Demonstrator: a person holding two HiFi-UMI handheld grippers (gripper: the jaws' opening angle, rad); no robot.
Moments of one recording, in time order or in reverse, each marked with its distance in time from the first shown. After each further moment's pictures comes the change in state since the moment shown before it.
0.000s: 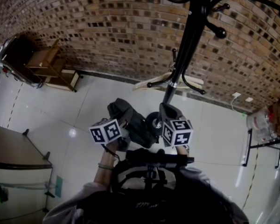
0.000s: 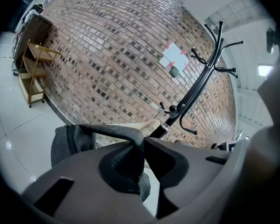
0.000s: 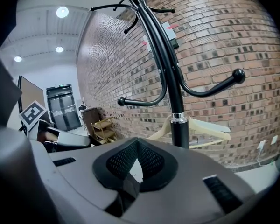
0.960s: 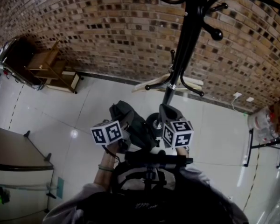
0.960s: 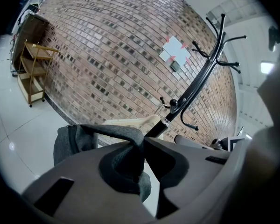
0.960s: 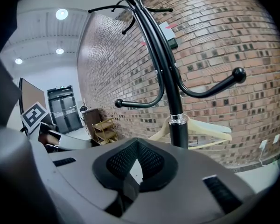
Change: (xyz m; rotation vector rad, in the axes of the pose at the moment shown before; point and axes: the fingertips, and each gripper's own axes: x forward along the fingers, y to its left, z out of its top) left arm 0.011 -0.005 -0.009 0.008 0.060 0.014; right arm 0.001 -0.007 0.004 0.010 -0.004 0.019
